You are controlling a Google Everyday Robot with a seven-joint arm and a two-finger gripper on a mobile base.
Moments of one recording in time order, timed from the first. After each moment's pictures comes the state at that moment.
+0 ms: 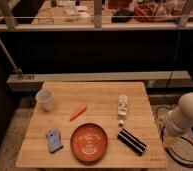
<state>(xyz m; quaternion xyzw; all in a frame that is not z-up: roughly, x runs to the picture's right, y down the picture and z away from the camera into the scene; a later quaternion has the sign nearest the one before) 0.317 0.212 0.641 -0.31 -0.06 0.01 0.95</state>
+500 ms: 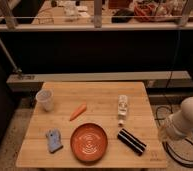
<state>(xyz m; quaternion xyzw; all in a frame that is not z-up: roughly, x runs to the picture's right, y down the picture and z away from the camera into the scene) 0.314 0.226 0.640 -0.31 -0.08 0.00 0.95</state>
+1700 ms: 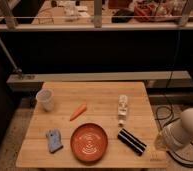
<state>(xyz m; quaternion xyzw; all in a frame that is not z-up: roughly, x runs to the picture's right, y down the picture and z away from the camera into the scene) 0.301 0.269 0.640 -0.32 -0.12 -0.03 0.94</state>
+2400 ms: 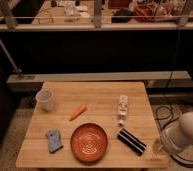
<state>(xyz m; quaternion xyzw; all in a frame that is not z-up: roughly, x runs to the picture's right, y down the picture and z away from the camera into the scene) 0.293 0.288 0.645 -0.33 -0.14 -0.04 0.93</state>
